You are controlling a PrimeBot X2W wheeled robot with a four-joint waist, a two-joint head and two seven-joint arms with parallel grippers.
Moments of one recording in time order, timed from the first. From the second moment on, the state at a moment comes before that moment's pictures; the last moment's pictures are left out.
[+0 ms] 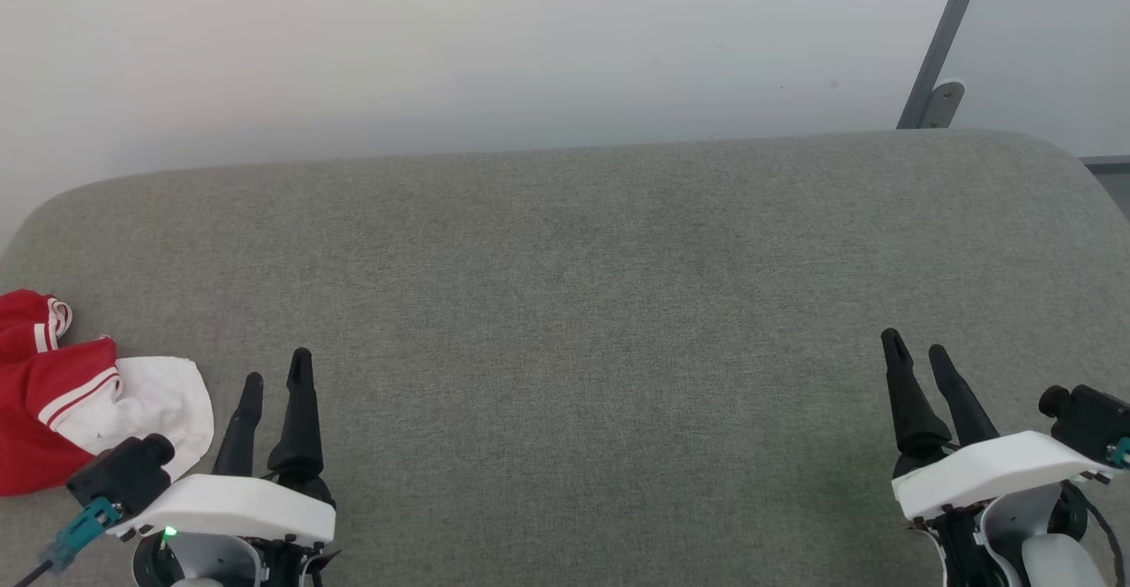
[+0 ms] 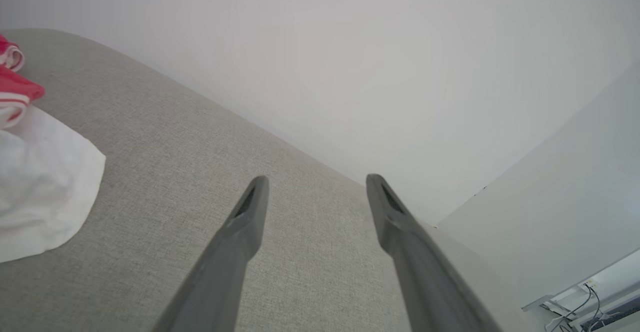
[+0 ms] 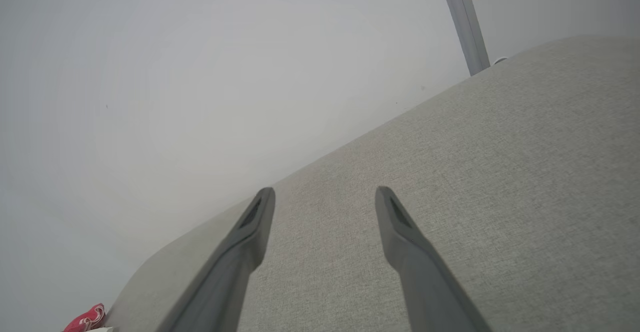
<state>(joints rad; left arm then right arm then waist) -0.05 0.12 -0.02 0.16 -0.75 -0.04 -0.12 -0.10 -0.10 -0.03 0.23 0.71 0.13 -0.05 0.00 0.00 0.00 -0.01</state>
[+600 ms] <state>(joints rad) -0.04 0.11 -0.01 0.15 -0.56 -0.07 -0.17 -0.10 -0.10 -0.02 0.21 0.55 0.13 -0.07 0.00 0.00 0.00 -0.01</state>
